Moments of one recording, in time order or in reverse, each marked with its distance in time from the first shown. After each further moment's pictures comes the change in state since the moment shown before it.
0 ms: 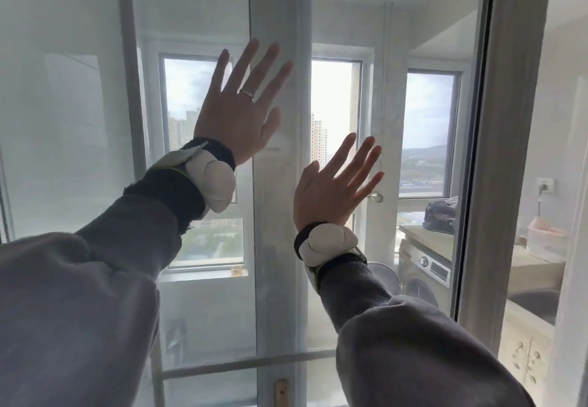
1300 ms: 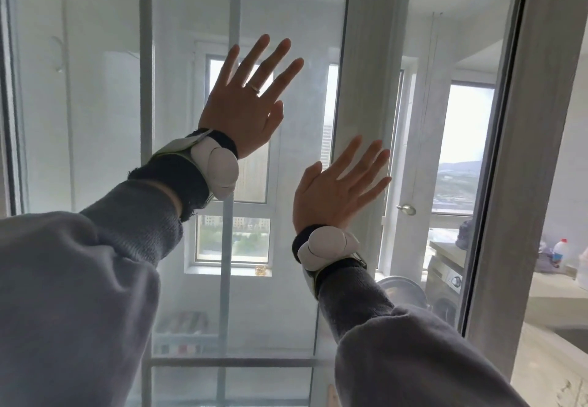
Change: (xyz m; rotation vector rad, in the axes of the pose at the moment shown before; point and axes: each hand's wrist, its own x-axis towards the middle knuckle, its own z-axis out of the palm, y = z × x) left_hand -0.048 -0.100 0.001 0.064 0.063 -0.014; right_hand -0.053 -0.094 0.013 0.056 -0.052 -0.019
